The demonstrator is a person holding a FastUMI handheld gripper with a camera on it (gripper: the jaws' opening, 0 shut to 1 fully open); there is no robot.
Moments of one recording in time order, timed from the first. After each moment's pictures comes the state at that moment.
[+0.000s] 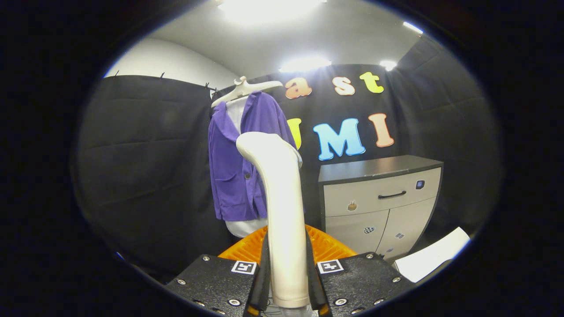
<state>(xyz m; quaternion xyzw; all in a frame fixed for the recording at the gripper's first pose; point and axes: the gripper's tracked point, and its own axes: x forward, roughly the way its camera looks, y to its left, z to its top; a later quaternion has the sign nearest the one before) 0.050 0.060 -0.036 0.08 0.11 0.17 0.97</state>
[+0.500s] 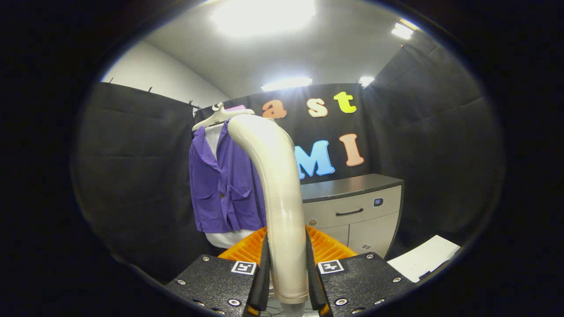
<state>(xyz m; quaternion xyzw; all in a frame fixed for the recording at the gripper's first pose) 0.022 -0.045 -0.007 0.08 0.07 0.10 0.99</state>
